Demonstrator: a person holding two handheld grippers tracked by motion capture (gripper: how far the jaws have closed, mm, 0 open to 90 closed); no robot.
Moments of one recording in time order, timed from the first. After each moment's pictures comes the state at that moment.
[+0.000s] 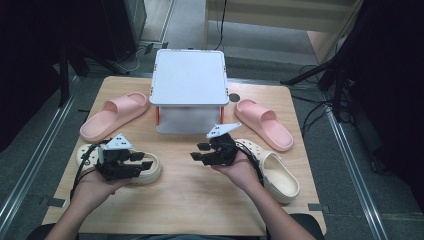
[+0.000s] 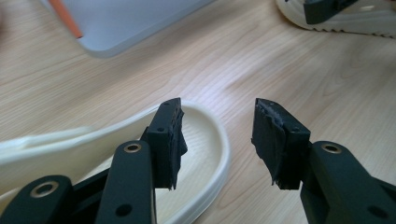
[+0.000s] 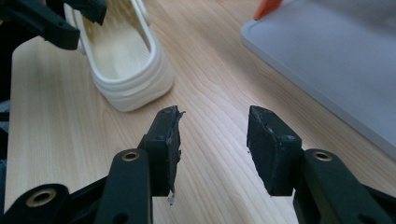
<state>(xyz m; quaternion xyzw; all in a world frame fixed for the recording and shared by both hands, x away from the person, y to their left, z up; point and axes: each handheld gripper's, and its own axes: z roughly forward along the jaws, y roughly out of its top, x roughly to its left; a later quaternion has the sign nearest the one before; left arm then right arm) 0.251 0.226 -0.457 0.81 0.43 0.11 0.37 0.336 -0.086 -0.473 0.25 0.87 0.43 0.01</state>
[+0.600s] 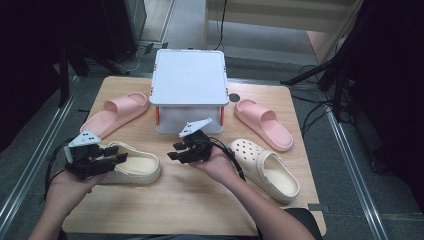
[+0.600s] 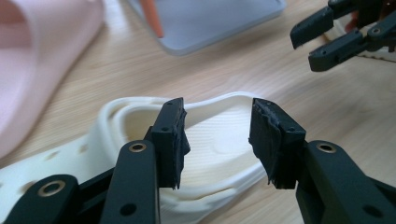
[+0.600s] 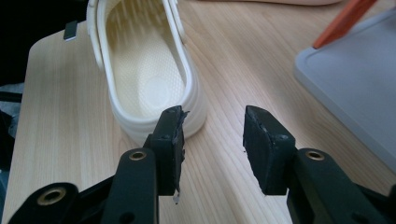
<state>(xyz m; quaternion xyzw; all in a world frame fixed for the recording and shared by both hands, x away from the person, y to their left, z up) 0.239 0.280 -0.441 0.77 0.49 0.15 0.38 0.345 -0.019 -0.478 0.19 0.88 0.43 -0.01</state>
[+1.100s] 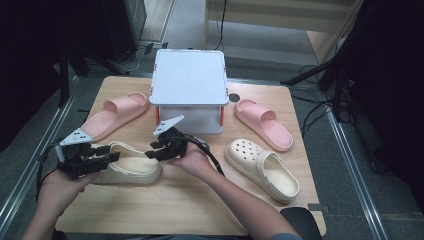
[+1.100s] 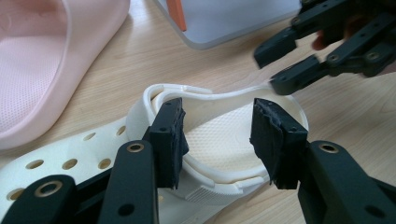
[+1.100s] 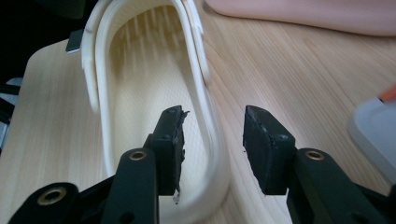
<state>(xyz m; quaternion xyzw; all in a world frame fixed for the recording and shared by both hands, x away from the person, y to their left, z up) 0.240 0.294 -0.443 0.76 0.51 0.15 0.38 0.356 0.049 -0.493 0.15 0.89 0.43 -0.03</state>
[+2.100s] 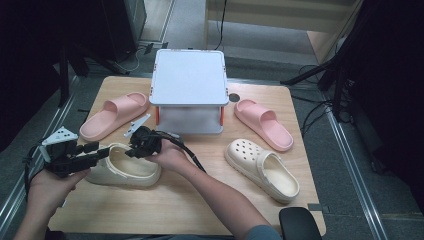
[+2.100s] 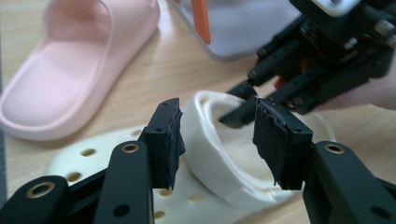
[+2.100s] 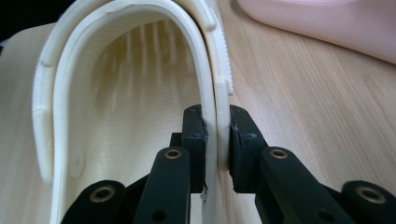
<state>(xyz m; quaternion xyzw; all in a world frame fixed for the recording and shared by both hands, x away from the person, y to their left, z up) 0.236 0.319 -0.438 0.73 0.53 0.18 0.40 0.362 0.123 -0.502 0.09 0.92 0.38 -0.03</state>
